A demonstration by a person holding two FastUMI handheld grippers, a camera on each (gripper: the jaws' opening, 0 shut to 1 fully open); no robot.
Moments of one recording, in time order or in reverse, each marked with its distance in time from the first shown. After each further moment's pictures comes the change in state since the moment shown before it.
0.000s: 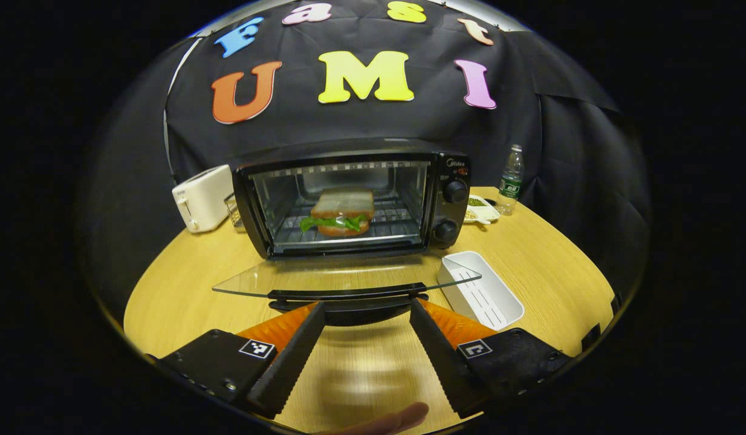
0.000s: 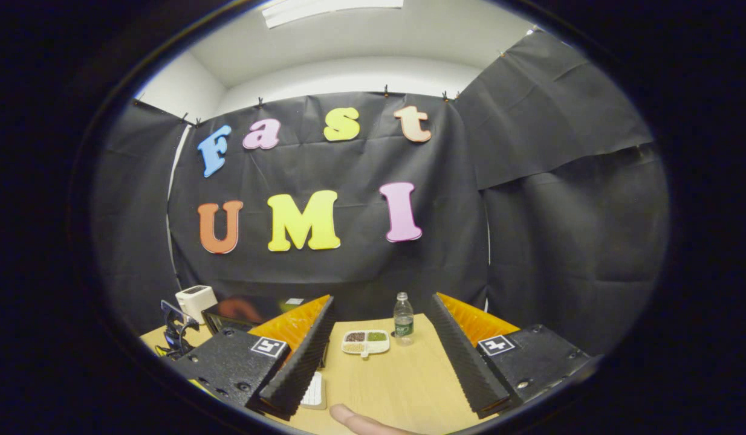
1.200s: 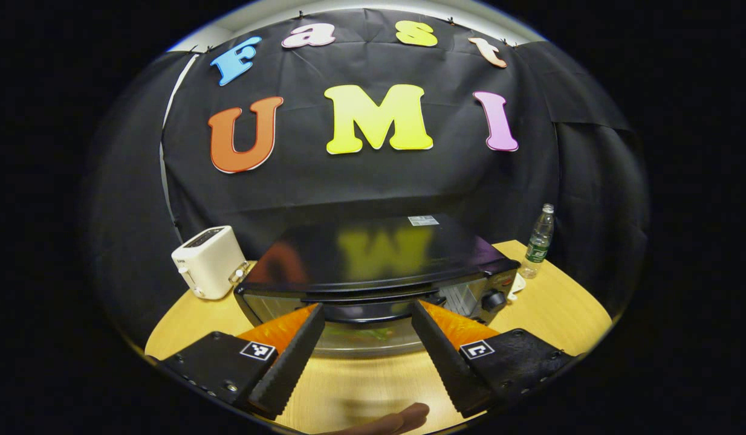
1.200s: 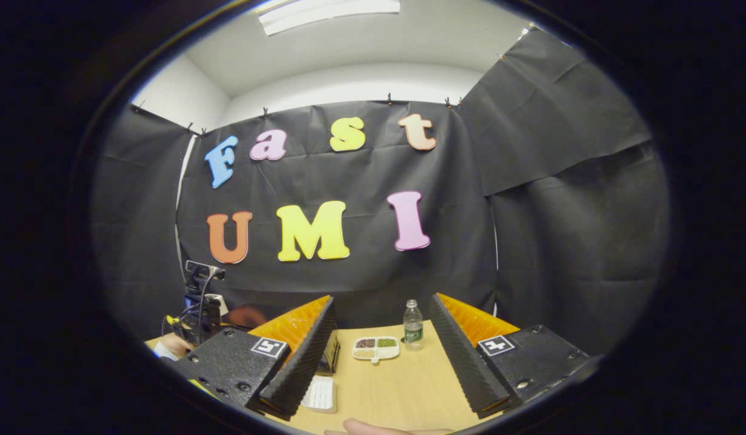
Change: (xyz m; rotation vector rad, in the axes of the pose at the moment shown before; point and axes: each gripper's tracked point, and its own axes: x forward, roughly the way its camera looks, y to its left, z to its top) left arm 0.070 0.052 0.132 0.001 -0.137 0.062; right arm -0.011 0.011 0.009 0.023 -0.033 0.036
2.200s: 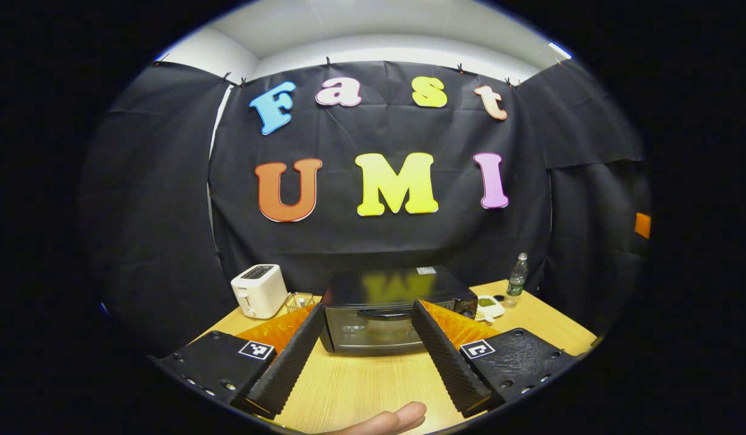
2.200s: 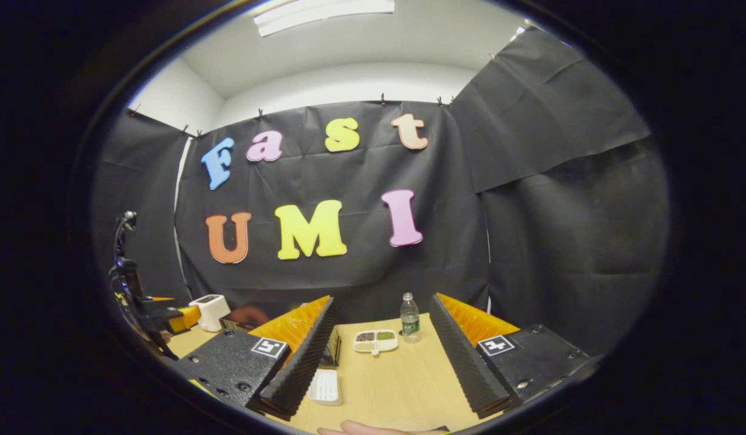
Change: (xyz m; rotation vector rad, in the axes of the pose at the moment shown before) left arm -0.200 0.032 0.075 -0.056 -0.282 0.049; right arm -0.038 0.006 0.003 0.015 0.010 -0.023
